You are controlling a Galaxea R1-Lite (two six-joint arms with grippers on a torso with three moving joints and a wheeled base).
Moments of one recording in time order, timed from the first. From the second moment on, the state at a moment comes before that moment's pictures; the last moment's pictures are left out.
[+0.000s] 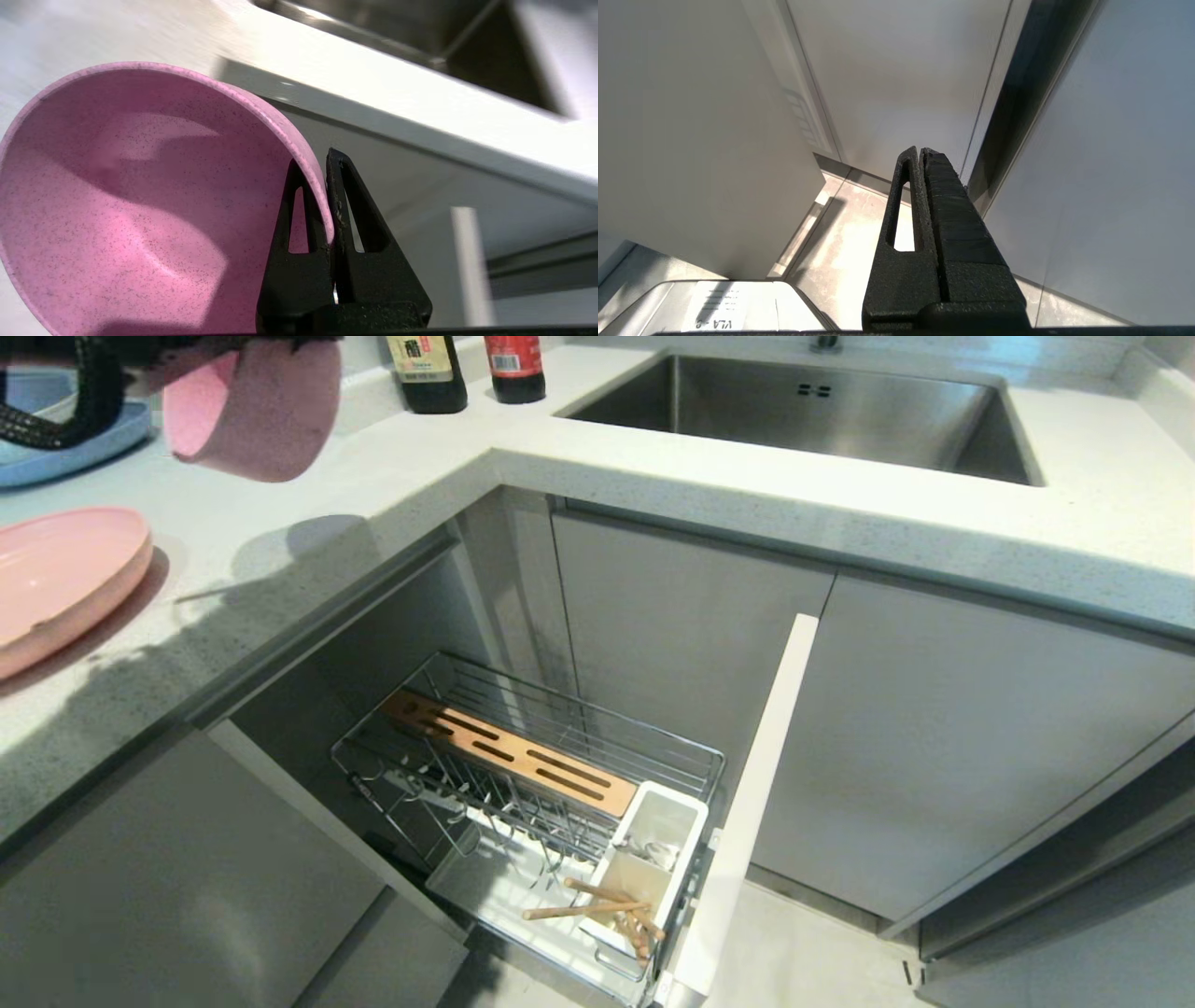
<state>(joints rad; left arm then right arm) -0.62 1.49 -1.89 0.44 0.25 -0.11 0.01 0.00 0.00 0.00 0.00 0.02</state>
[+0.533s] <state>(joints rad) -0.86 1.50 -1.50 0.29 0.44 -0.65 0.01 0.00 0.00 0.00 0.00 0.02</state>
